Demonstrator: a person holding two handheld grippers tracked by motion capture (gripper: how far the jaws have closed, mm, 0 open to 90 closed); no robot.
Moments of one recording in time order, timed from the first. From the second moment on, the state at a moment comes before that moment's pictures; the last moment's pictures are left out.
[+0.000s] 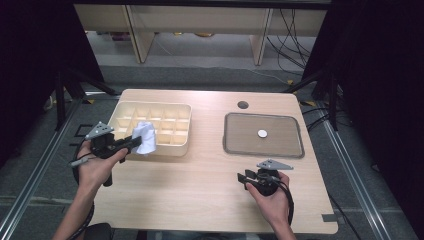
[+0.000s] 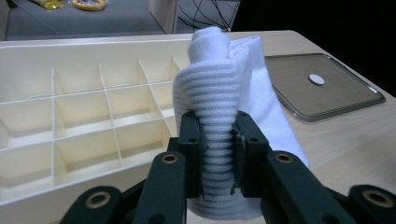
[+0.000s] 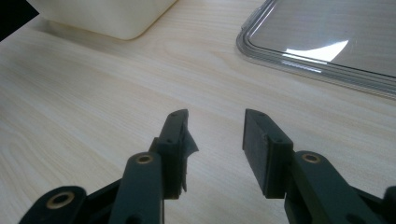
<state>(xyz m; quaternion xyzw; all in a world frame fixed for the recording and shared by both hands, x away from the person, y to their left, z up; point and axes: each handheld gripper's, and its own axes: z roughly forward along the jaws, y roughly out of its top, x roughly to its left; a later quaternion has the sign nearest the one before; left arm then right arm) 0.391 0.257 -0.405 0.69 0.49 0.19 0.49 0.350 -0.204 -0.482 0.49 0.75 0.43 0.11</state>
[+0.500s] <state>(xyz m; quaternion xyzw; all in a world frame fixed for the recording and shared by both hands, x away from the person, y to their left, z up) 0.419 0.285 -0.402 0.68 0.52 0.21 0.47 0.350 -0.205 -0.483 0.49 0.75 0.44 0.11</state>
